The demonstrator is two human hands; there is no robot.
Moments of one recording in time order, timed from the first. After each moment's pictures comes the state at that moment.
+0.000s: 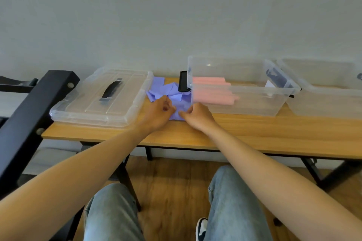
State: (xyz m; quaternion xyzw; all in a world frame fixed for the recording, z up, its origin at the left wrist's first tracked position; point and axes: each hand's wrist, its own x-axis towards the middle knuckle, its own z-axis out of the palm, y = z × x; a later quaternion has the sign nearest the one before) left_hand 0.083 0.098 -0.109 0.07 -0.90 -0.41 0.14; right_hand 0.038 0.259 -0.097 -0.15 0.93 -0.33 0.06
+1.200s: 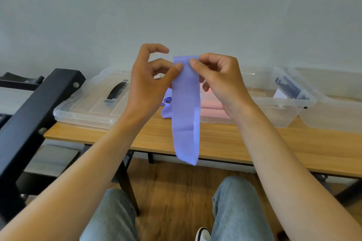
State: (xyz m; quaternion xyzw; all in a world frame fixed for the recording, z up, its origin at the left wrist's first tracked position) left_hand 0.153 0.124 0.023 -0.04 -0.73 -0.56 0.39; right_hand 0.074 0.277 0.041 -0.31 0.70 -0.65 -0.05
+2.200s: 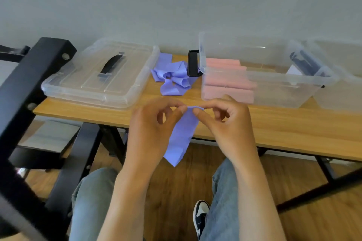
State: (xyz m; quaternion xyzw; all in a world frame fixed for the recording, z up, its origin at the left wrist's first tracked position) left_hand 0.212 0.162 -0.070 0.10 -0.82 -0.47 0.30; right_hand 0.131 0.315 -0.073 -0.26 0.77 -0.58 -0.07
